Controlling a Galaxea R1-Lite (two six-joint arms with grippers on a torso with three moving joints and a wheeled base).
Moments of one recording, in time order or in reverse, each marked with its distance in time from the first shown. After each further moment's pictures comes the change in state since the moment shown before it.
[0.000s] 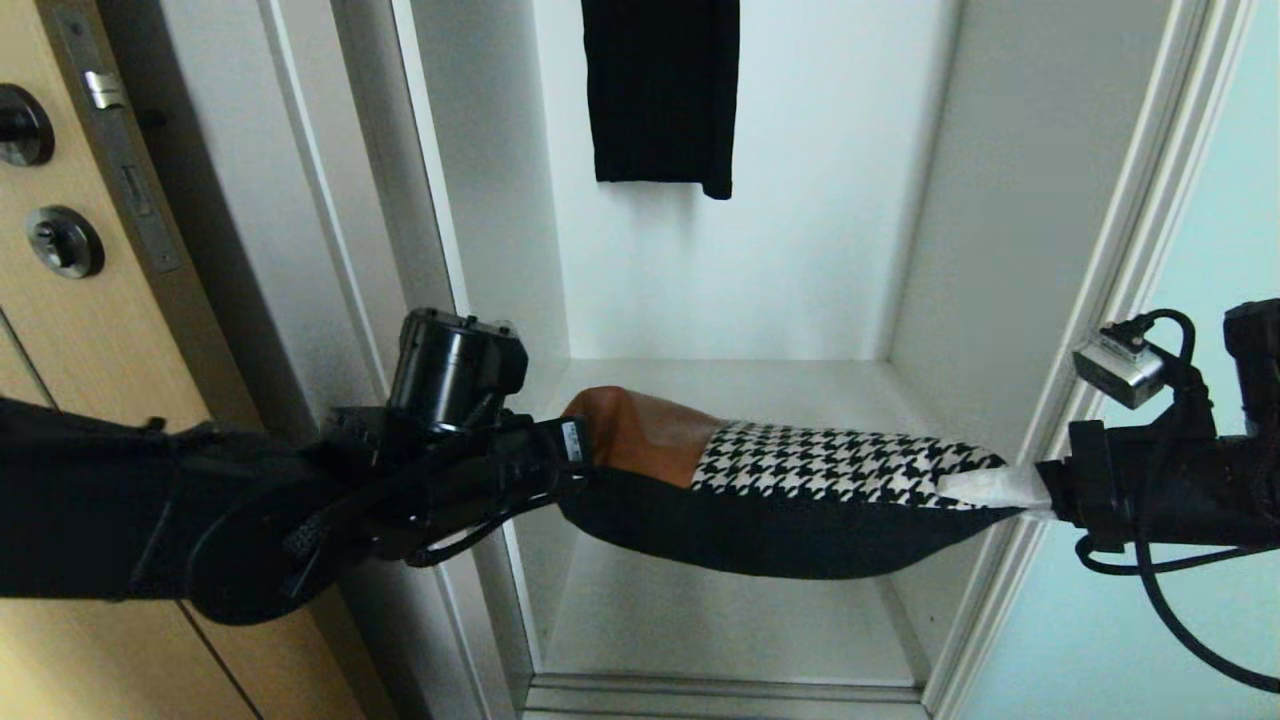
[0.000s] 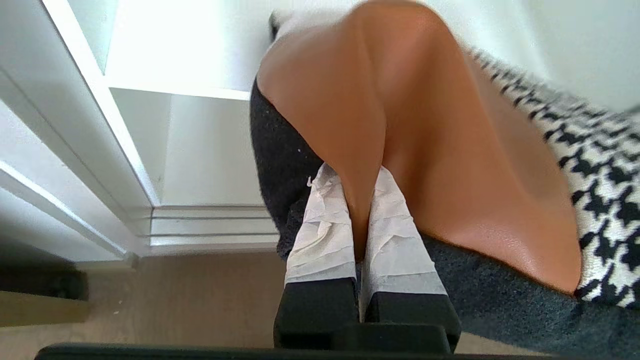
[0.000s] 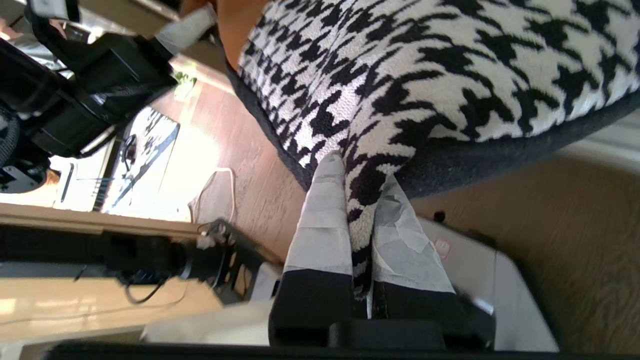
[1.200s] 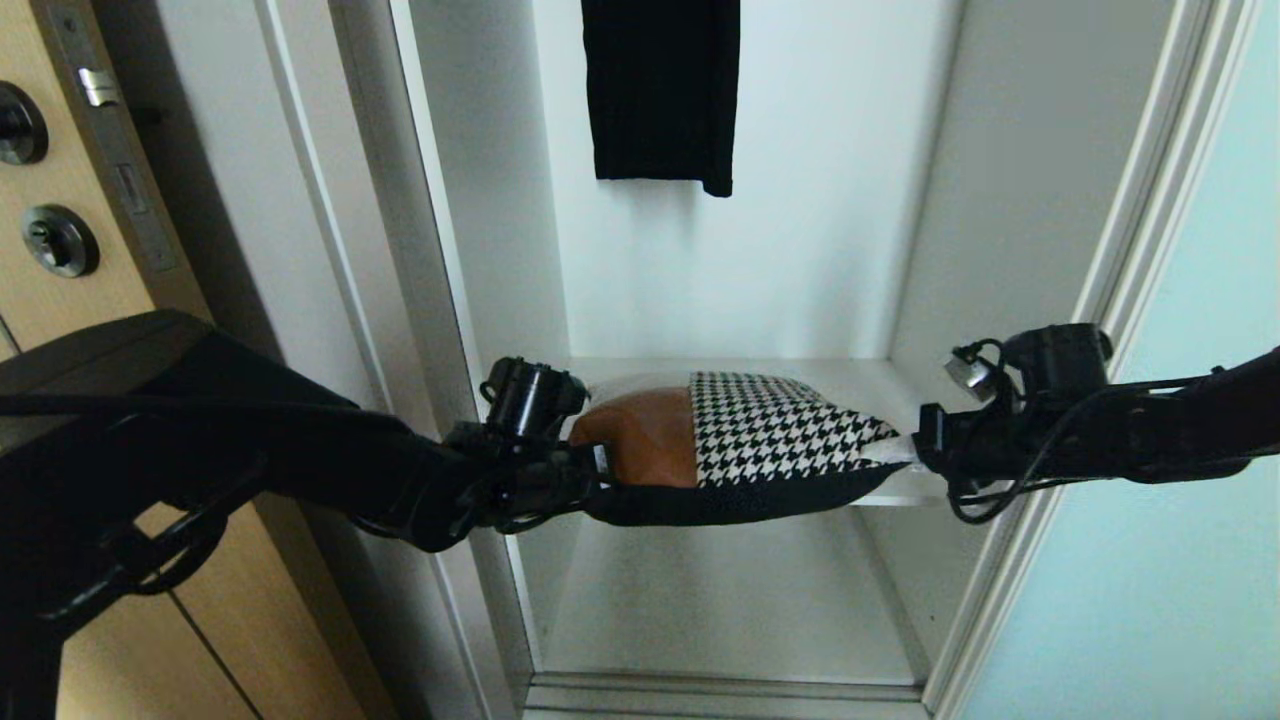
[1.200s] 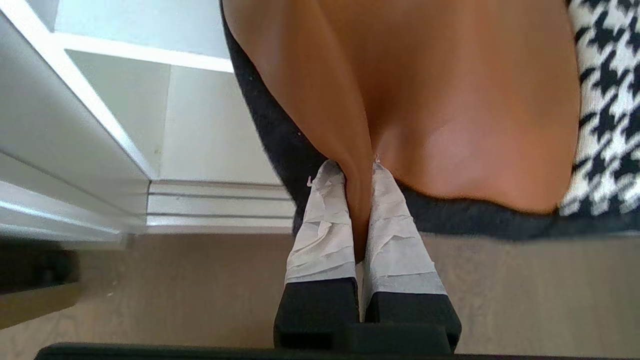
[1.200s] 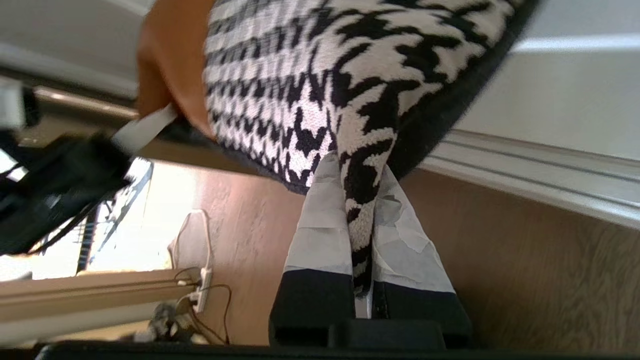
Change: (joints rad) left arm 0.098 0.358 -0.199 -0.015 -0.092 -0.012; right arm -0.081 0.584 -0.296 -0.218 -0.014 -0.011
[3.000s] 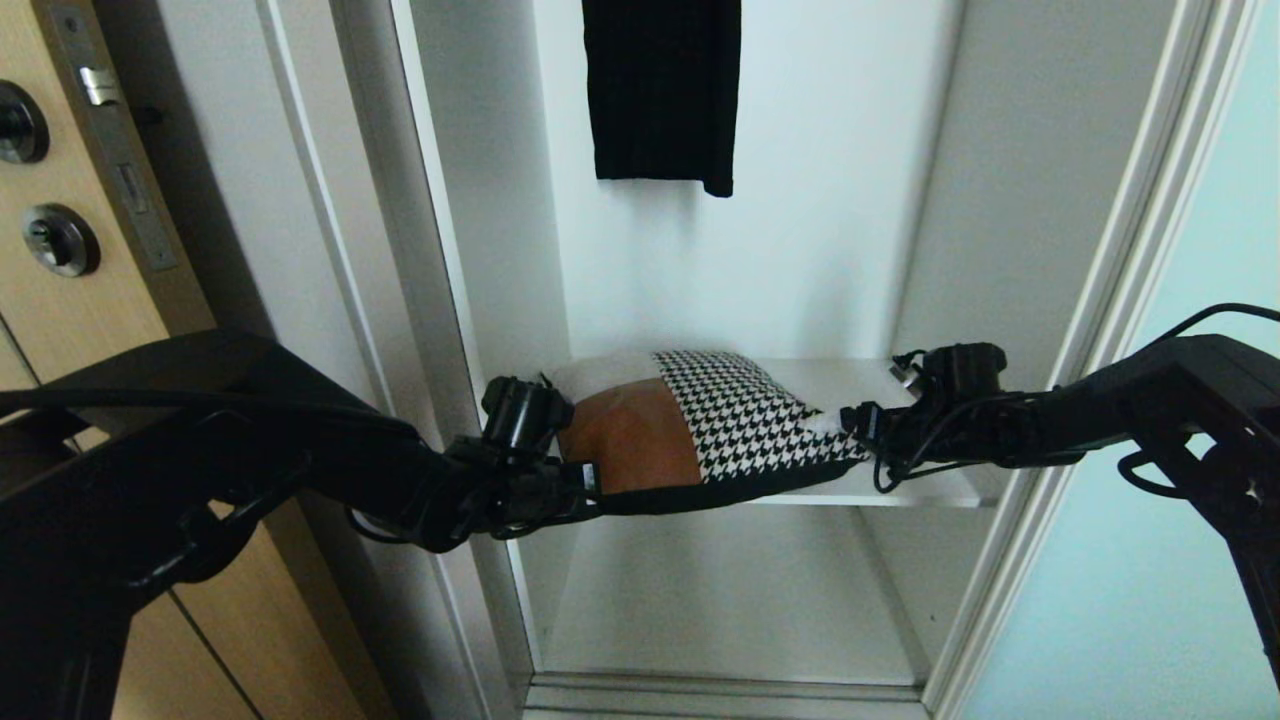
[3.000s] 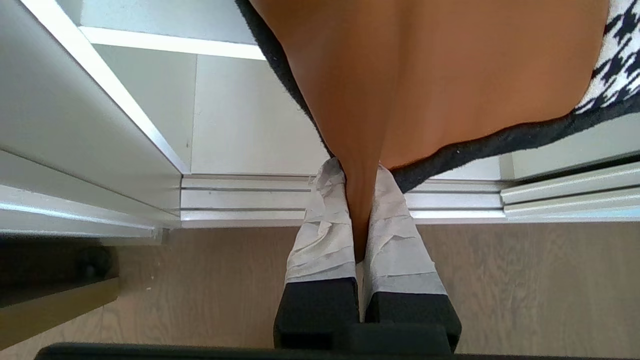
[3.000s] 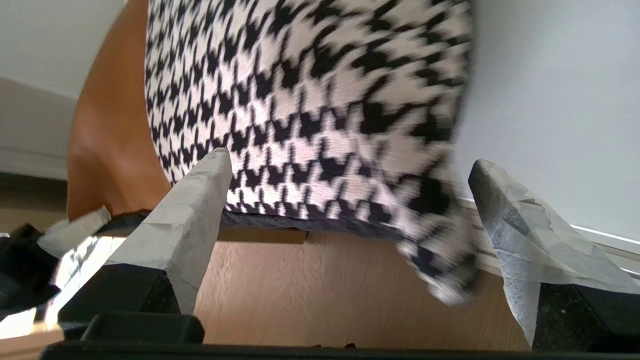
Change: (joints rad) left arm 0.062 0.084 -0.011 -0.012 -0.024 0.092; right arm 0.001 0.429 -0.468 -0.019 -0.081 0.019
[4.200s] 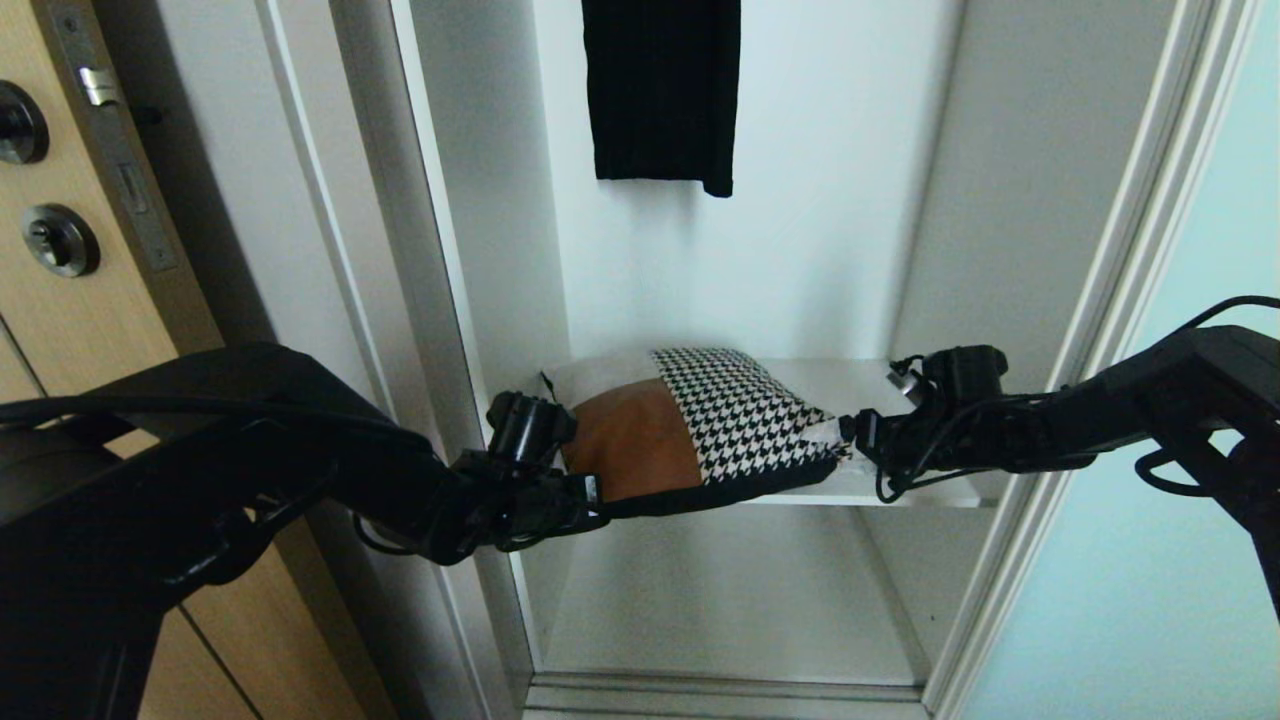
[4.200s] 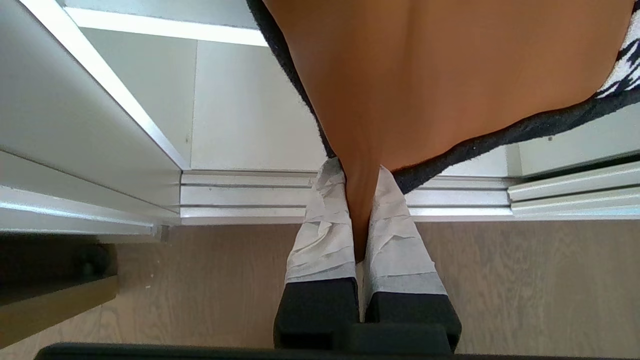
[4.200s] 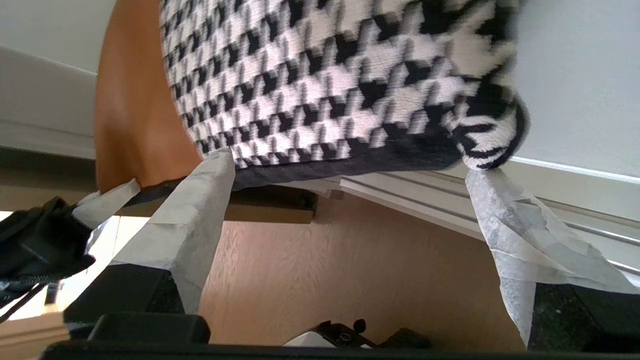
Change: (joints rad) left arm -0.001 0.037 0.020 -0.041 0.001 0.000; right arm 0.013 -0.067 0.103 0.009 0.001 -0.004
